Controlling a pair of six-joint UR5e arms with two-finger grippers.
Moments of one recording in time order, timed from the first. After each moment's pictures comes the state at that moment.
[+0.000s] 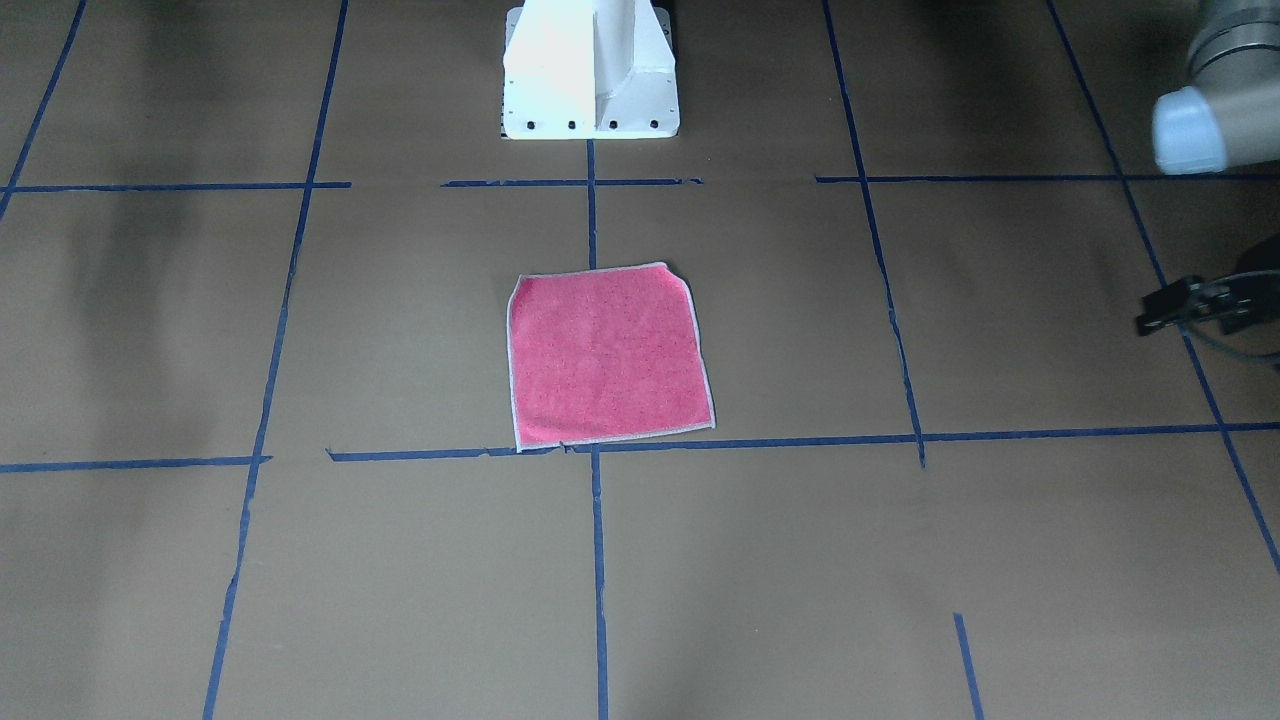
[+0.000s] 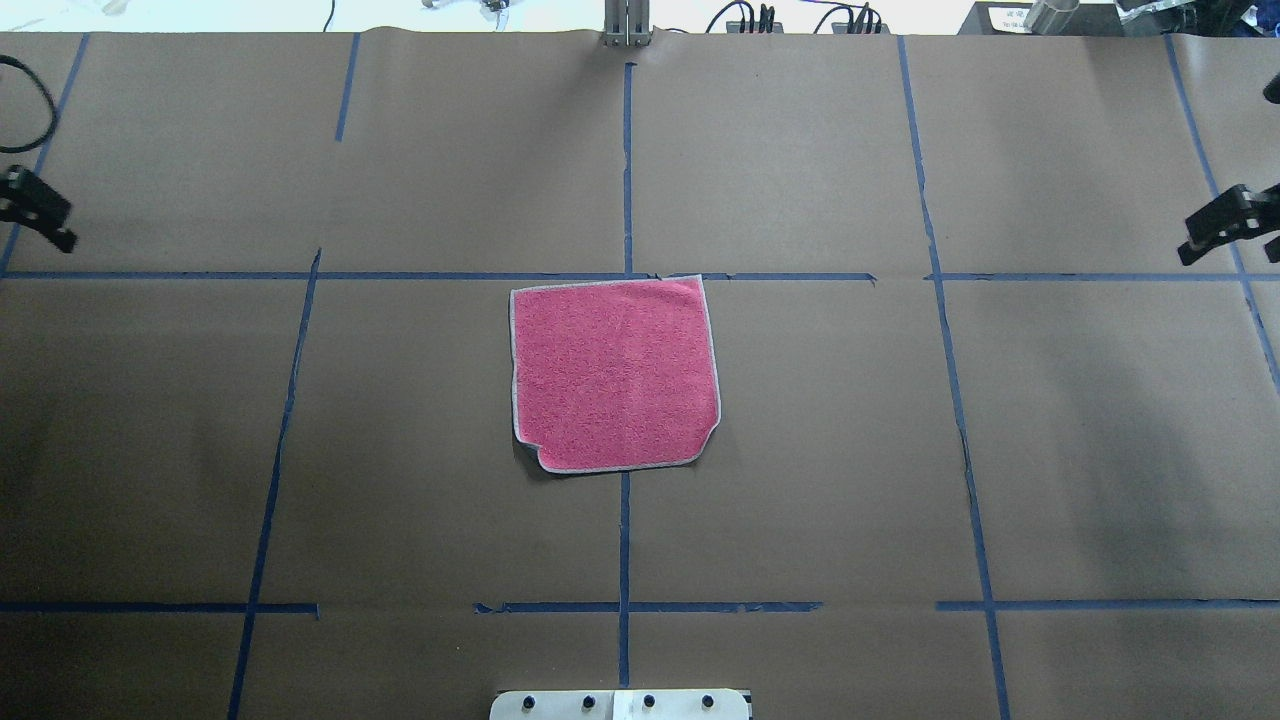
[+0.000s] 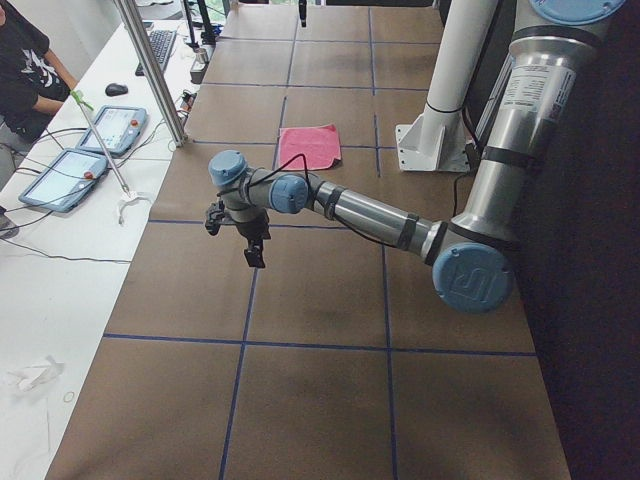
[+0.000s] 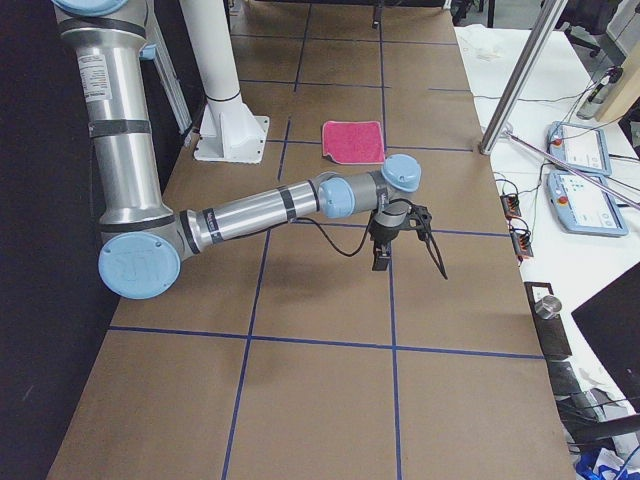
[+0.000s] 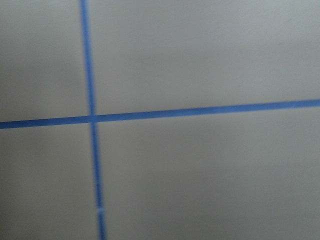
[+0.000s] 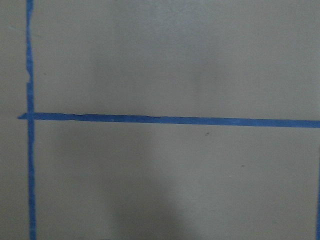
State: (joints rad) left arm -1.17 -1.85 -1.66 -1.44 -2.33 -0.46; right arm 1.22 -1.42 1.78 -1.65 2.31 0.44
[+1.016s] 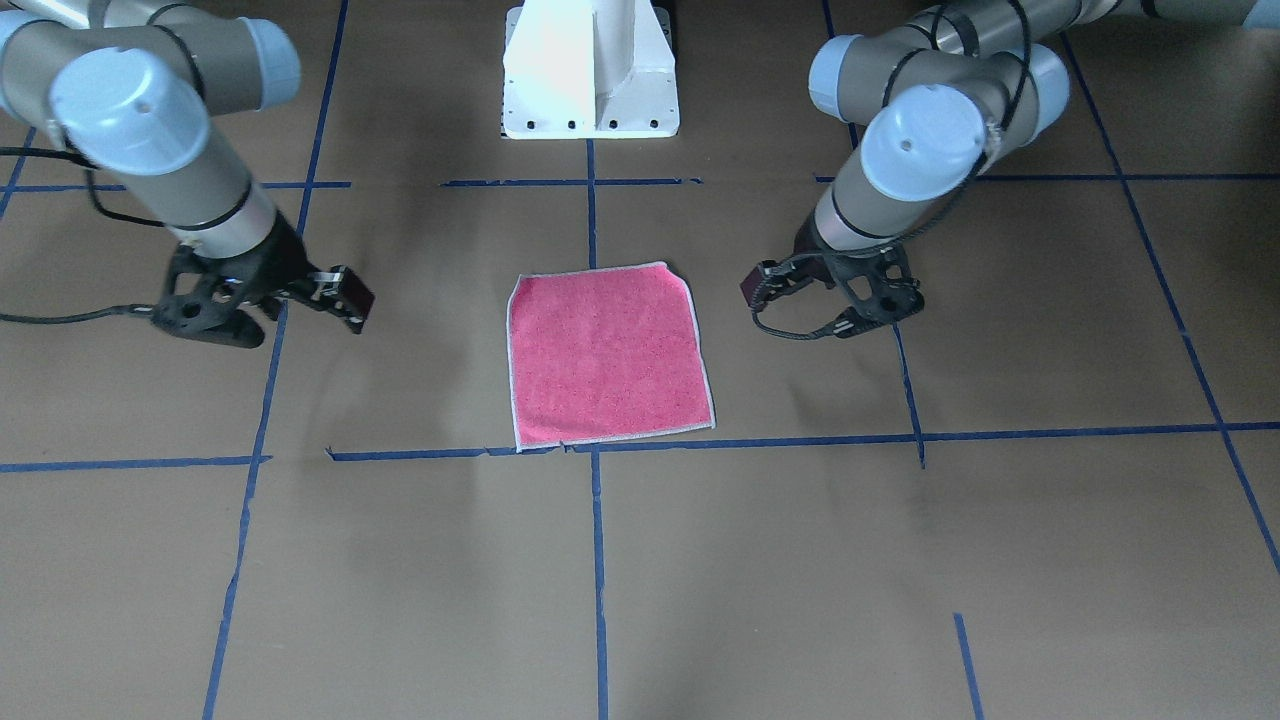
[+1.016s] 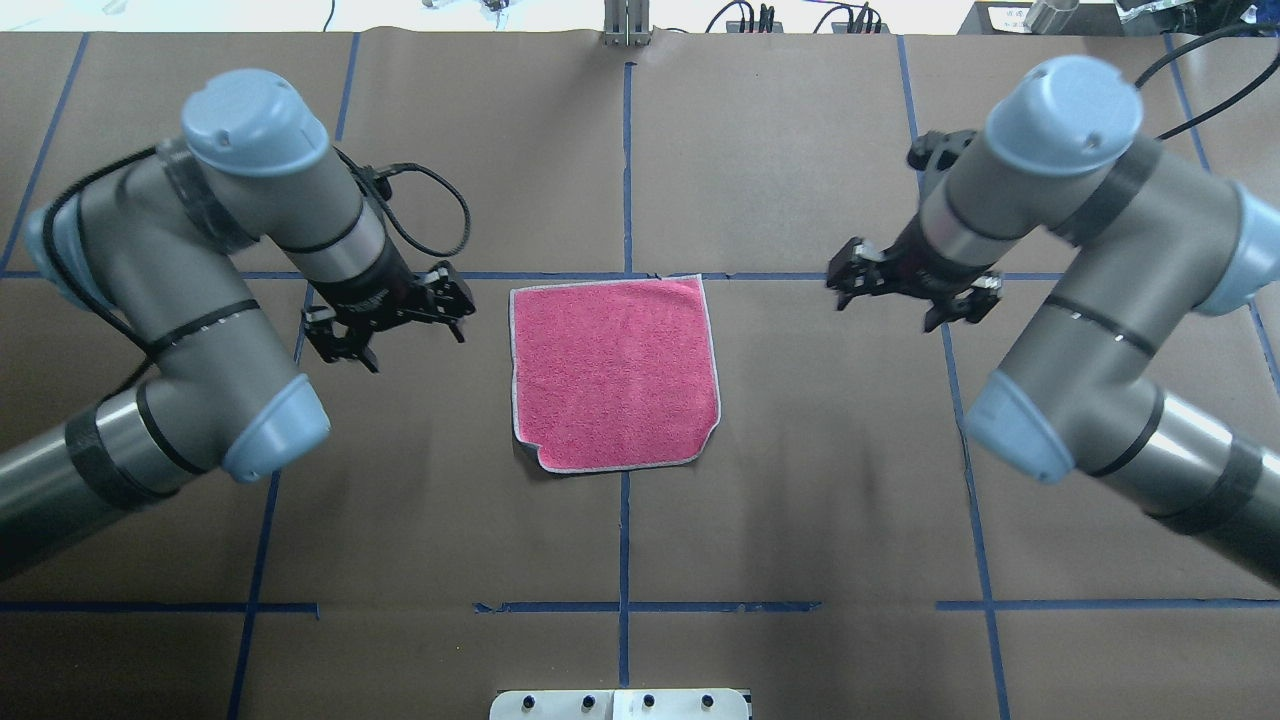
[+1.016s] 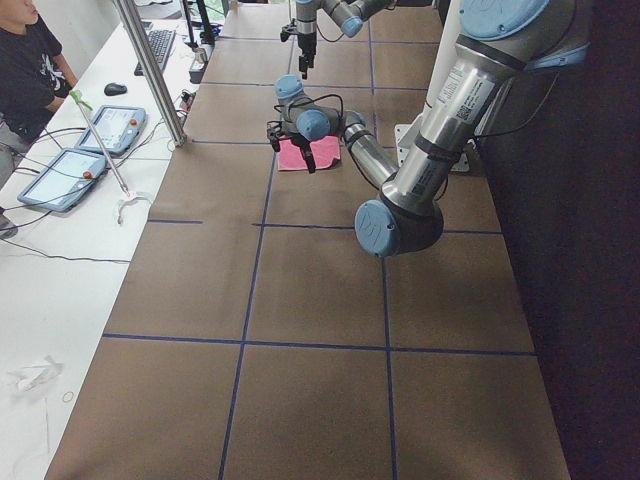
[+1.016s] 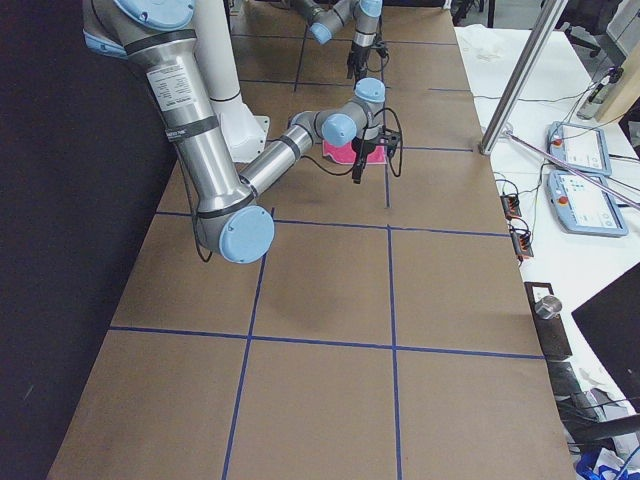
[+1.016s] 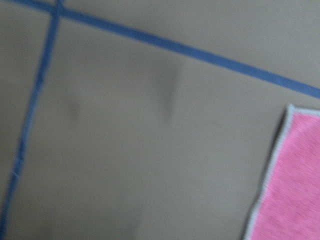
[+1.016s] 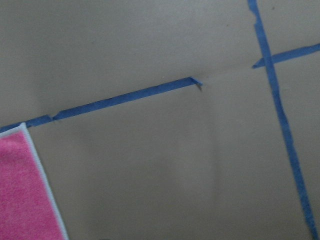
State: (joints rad) left arm -0.72 -2.12 -1.73 -1.55 -2.21 -1.43; right arm 0.76 -1.15 1.86 -1.59 2.08 1.30
